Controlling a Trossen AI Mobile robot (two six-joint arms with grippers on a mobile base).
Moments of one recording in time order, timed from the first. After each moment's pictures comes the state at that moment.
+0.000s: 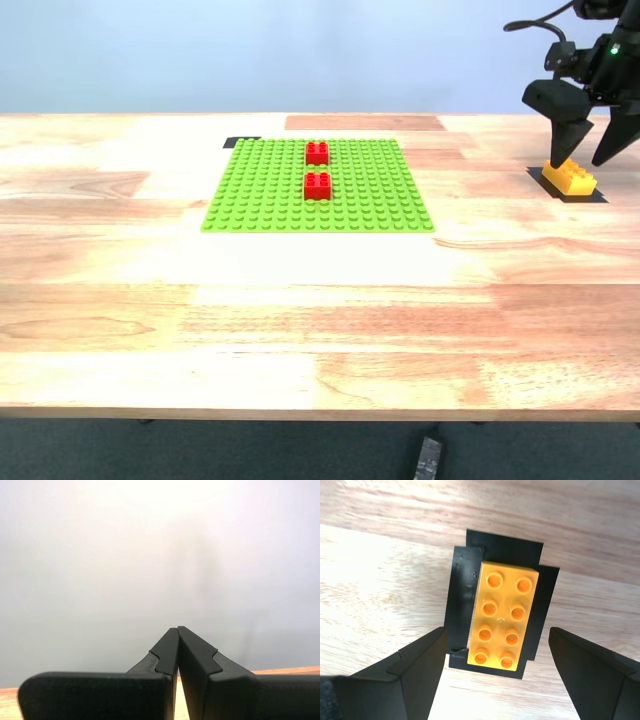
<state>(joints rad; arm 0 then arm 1) 0.00 0.97 0.51 0.45 0.09 0.00 0.01 1.82 1.21 -0.83 -0.05 -0.19</state>
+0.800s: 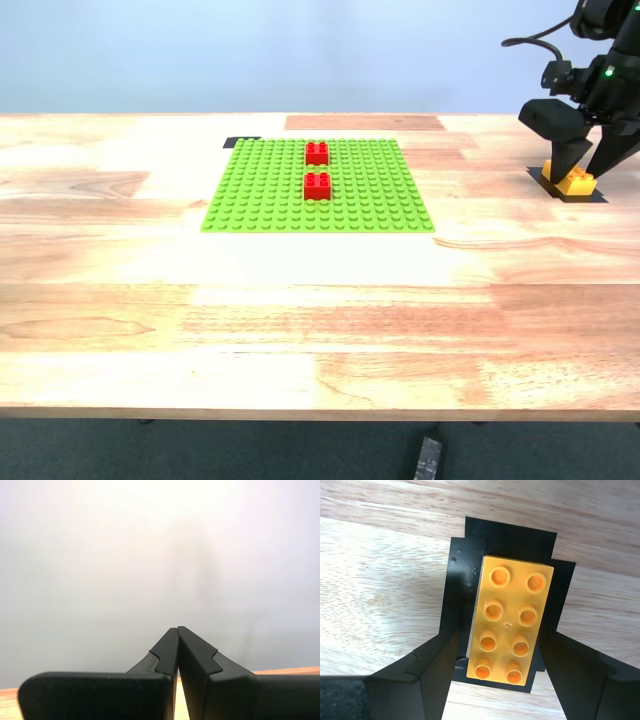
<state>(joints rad) 0.00 0.97 0.51 0.45 0.09 0.00 0.01 1.83 1.13 -0.73 -0.05 -0.19</state>
